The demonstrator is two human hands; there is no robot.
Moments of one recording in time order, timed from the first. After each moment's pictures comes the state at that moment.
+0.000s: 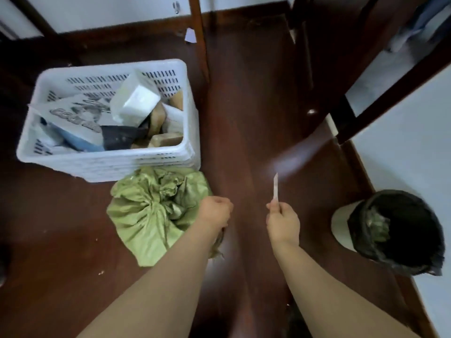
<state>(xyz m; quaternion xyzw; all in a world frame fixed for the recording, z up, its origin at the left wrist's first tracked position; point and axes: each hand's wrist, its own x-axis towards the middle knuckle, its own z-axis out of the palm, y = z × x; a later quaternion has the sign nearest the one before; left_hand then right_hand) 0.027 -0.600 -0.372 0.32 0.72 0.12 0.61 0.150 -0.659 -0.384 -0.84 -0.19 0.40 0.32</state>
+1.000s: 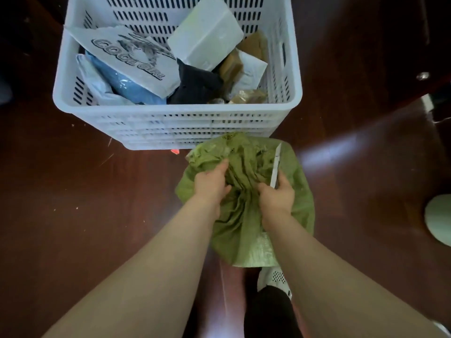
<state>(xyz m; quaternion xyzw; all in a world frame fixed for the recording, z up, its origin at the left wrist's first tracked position) -0.286 -0.520 -0.479 0.07 0.71 0.26 0.65 -0.184 -0.561 -0.525 -0.80 -0.11 0.45 0.38</state>
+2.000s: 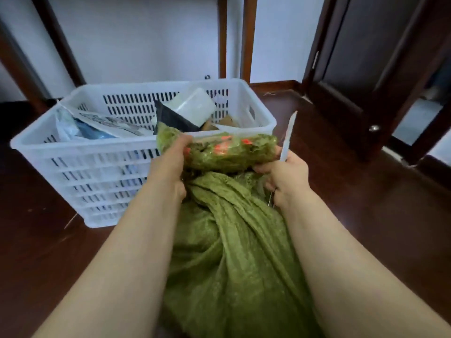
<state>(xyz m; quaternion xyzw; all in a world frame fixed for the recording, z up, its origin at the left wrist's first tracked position) -0.306 -0.494 -0.557 0.26 0.56 0.50 0.62 -0.147 -0.533 -0.584 -0.58 -0.19 0.42 0.67</state>
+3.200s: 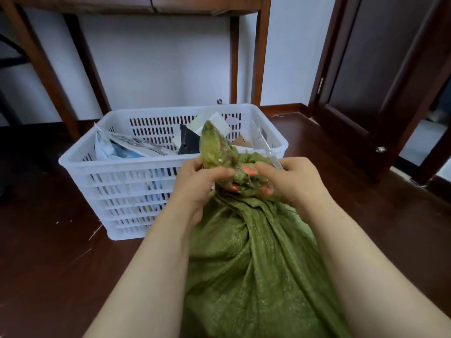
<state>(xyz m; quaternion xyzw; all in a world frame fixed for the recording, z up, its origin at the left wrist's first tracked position) -0.329 -0.530 -0.541 0.44 0.44 0.50 0.60 -0.173 -0.567 -0.533 -0.70 -0.46 0.28 0.47</state>
